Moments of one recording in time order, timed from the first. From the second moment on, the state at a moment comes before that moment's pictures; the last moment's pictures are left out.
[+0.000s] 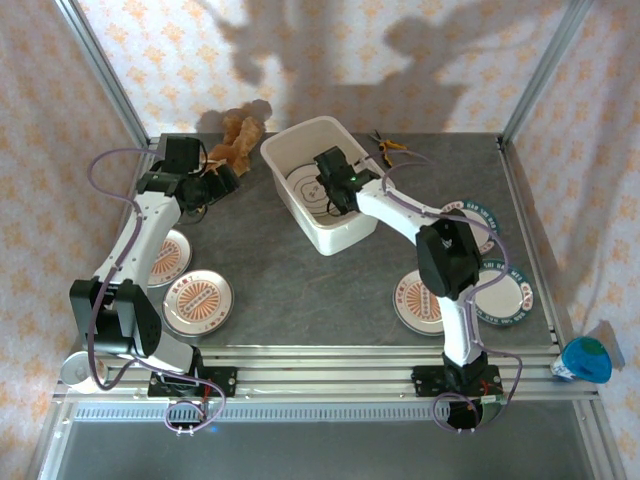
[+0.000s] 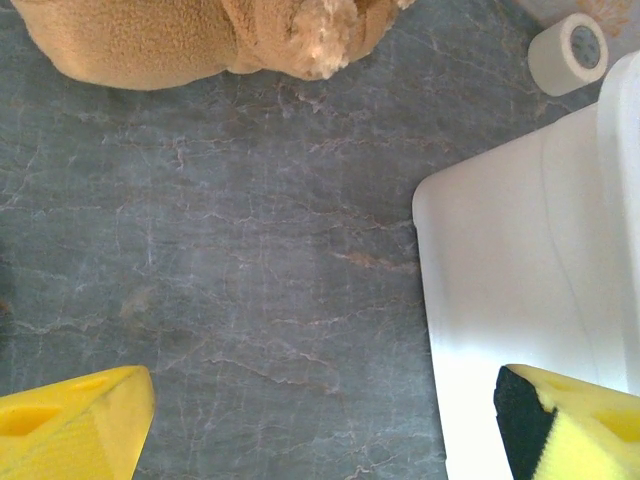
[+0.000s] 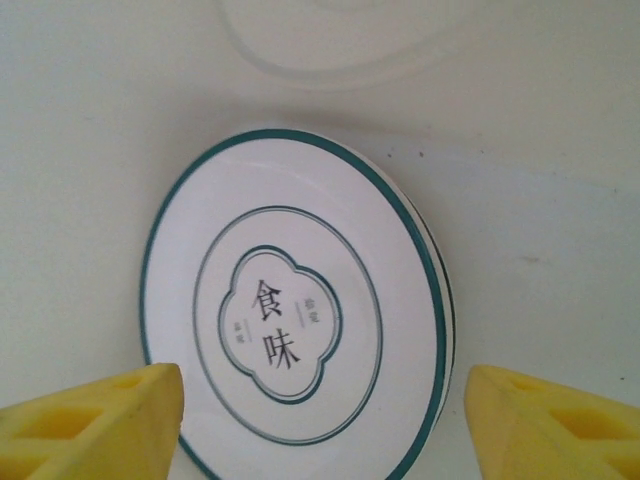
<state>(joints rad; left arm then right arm) -0.01 1.49 1.35 -0.78 0.07 -0.63 0.61 2.07 1.72 -0.54 0.31 1.35</state>
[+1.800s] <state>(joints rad) 0.36 1.30 1.07 -0.76 0.30 -0.65 0.93 2.36 2.29 -0.90 -0.38 0.38</state>
